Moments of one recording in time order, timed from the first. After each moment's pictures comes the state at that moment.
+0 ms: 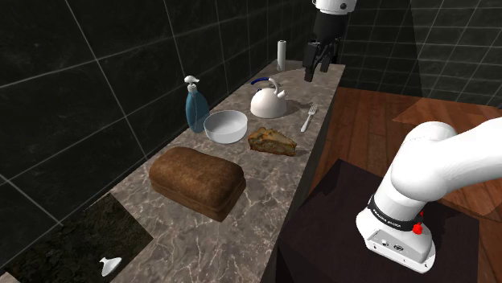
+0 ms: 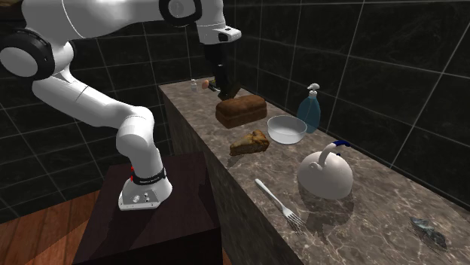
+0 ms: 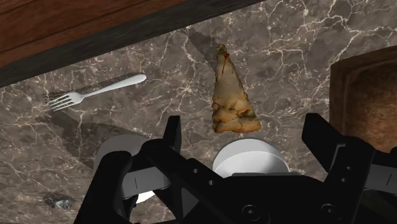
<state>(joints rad) -0.01 -0.82 -0.03 -2.33 -0.01 1.63 -0.03</state>
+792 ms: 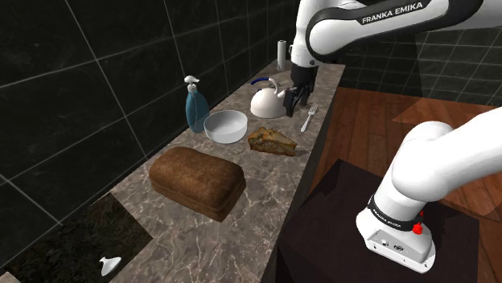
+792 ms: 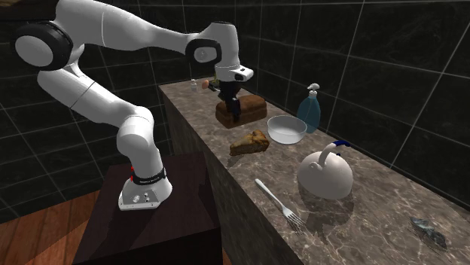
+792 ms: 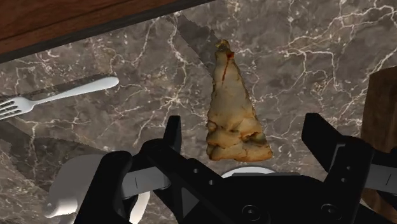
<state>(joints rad) 0.01 -0.69 -0.02 -2.56 -0.01 1.97 -0.04</state>
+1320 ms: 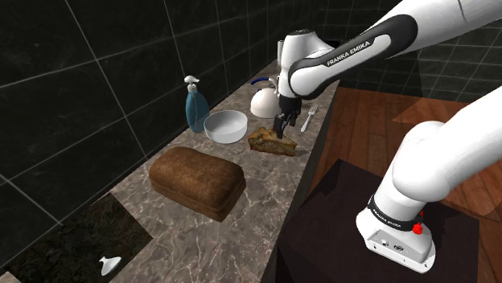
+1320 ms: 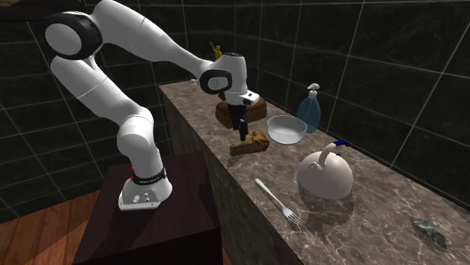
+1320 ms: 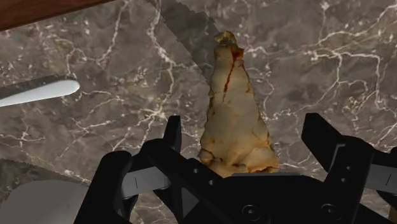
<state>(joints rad) 0.02 -0.47 -0.01 -2.66 -0.01 2.26 -0.05</state>
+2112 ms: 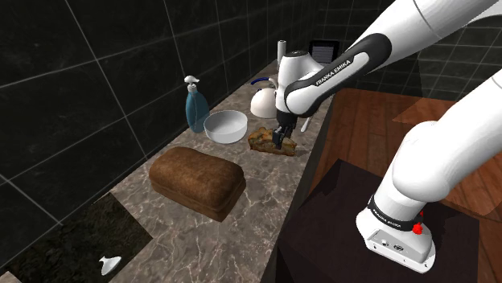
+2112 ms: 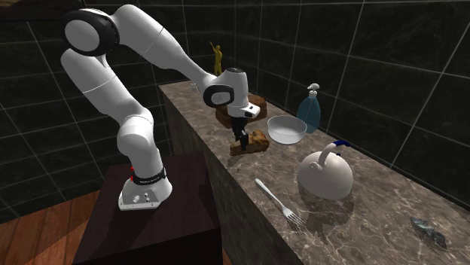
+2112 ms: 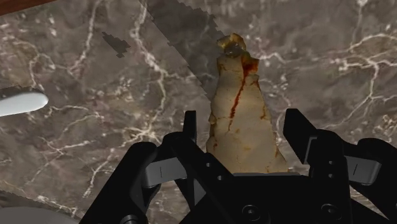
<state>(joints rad) 0.02 -0.35 -0.01 -2.71 -0.01 2.44 -0.05</state>
